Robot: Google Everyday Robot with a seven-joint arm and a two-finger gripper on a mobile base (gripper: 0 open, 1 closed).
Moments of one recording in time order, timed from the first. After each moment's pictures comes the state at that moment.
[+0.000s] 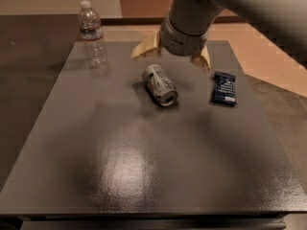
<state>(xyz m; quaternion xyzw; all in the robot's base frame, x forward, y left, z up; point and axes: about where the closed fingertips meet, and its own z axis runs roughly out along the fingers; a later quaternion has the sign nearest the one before) 0.566 -0.051 0.920 -0.98 0.03 -0.17 0.09</state>
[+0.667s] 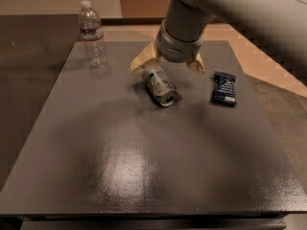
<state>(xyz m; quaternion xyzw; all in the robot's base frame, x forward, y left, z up) 0.573 -0.046 0.891 -0.99 -0.04 -0.13 0.08</state>
